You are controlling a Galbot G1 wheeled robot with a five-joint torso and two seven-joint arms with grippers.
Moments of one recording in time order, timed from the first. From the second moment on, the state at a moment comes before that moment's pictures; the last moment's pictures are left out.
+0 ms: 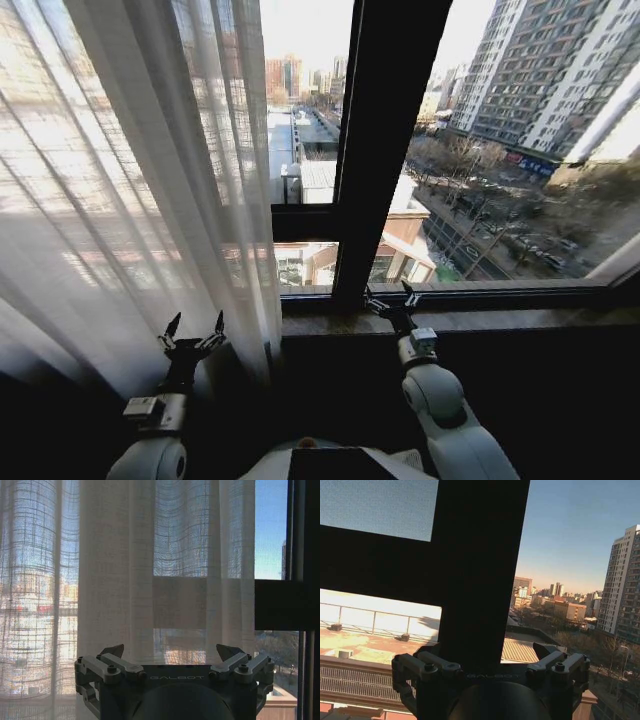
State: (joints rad) left arm 1.76 -1.51 -0.71 -2.32 -0.18 0.01 0.12; right arm -1.46 1.28 0.44 2.14 0.09 -0.19 0.17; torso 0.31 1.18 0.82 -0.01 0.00
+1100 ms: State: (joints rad) left arm 1.41 -1.41 -0.46 -2.10 -0.13 0.20 0.01; right arm -1.49 1.31 0.44 2.11 0.05 -0.13 0.17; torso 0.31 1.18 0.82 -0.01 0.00
